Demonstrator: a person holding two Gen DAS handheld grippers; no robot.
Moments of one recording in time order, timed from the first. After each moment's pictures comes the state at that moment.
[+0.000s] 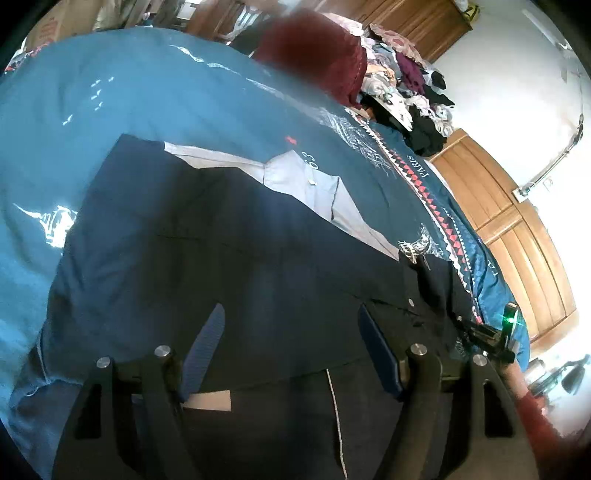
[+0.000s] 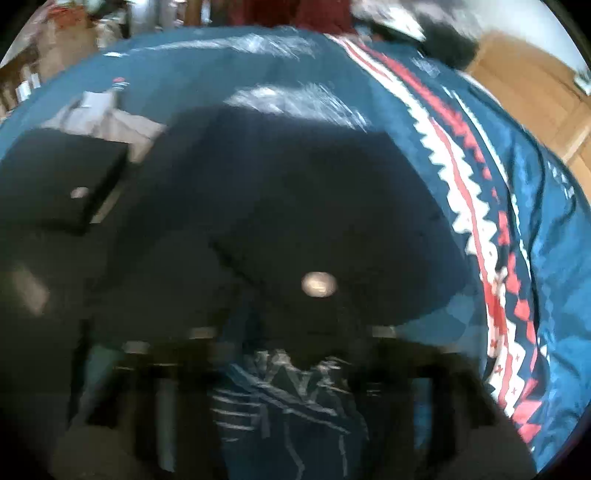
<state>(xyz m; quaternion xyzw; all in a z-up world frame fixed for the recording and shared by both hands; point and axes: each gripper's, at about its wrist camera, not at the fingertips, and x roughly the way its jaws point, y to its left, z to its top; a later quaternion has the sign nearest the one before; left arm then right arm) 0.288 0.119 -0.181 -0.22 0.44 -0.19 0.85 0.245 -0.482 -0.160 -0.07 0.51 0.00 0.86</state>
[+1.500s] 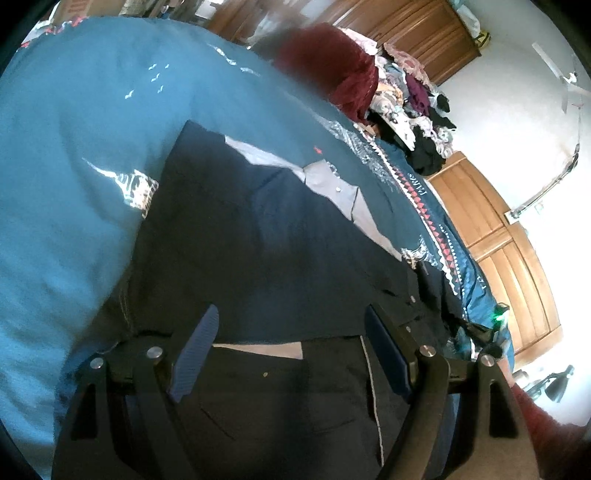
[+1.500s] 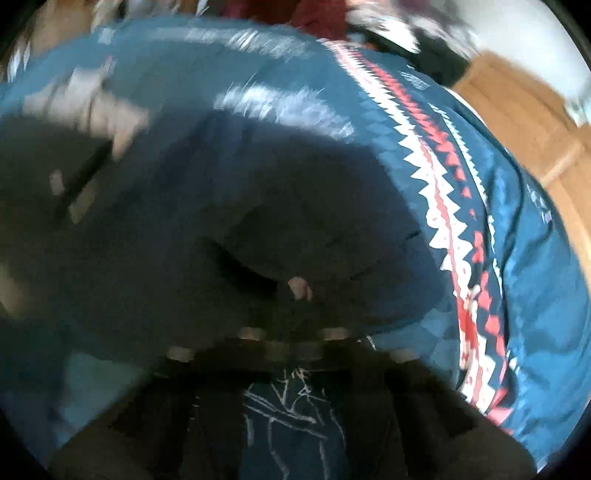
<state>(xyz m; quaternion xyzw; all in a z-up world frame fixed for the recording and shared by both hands) 0.251 0.191 -0.195 -0.27 0.42 -0.18 0.84 0.248 -0.465 -0.134 -0.10 0.49 -0.03 0.87</state>
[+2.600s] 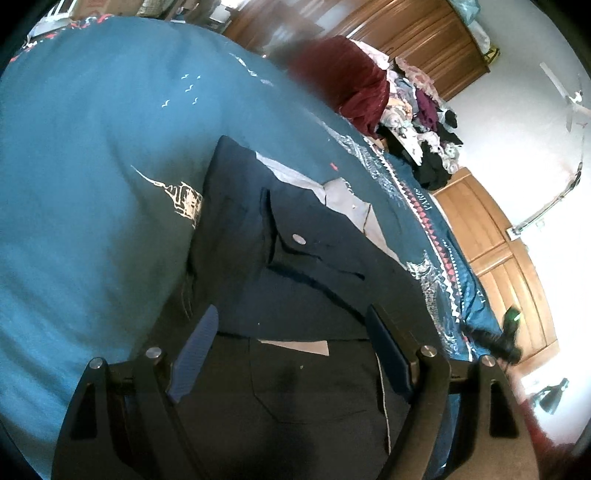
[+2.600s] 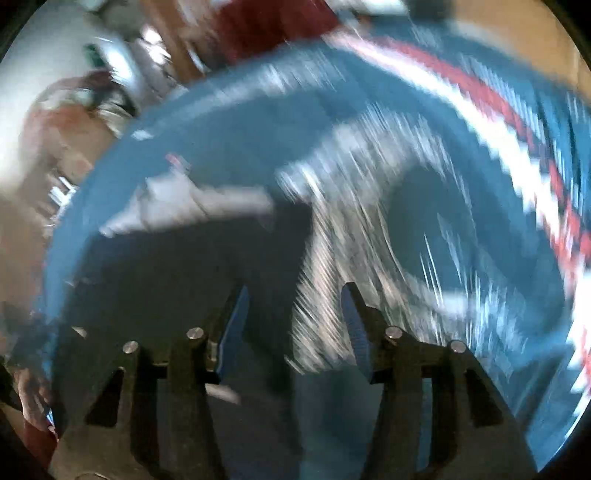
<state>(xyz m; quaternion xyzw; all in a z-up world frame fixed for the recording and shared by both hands) 0.237 0.225 -0.192 -0.29 0.42 -0.16 0.84 0.256 -0.391 -0.110 0.15 0.51 0.05 0.85</state>
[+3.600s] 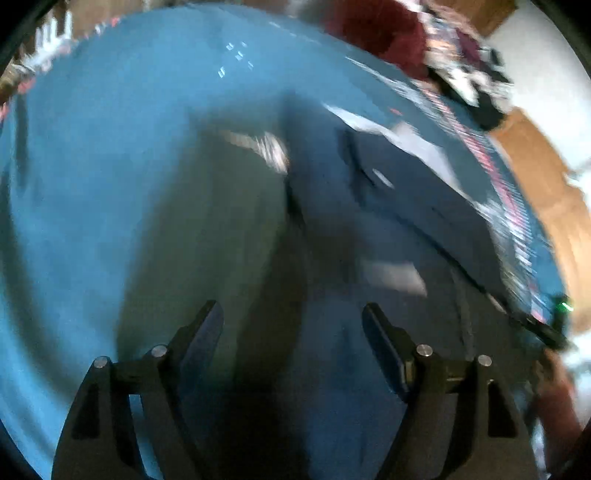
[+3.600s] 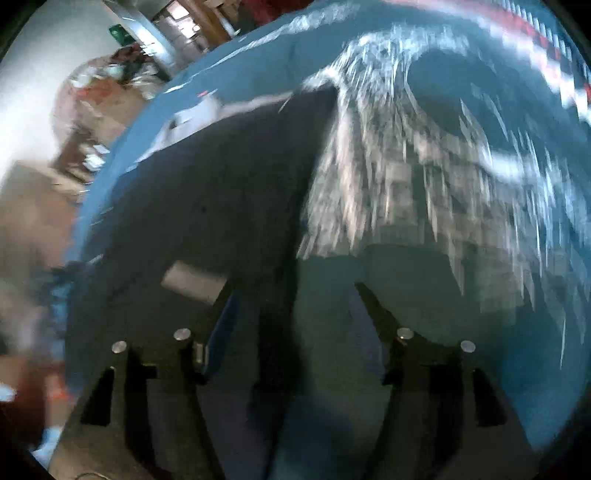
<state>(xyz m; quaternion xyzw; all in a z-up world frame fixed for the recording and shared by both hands) 0.197 0.260 -0.200 -0.17 0.53 -0.11 0.82 0.191 -0.396 -0.167 0.19 0.54 0.17 0.80</state>
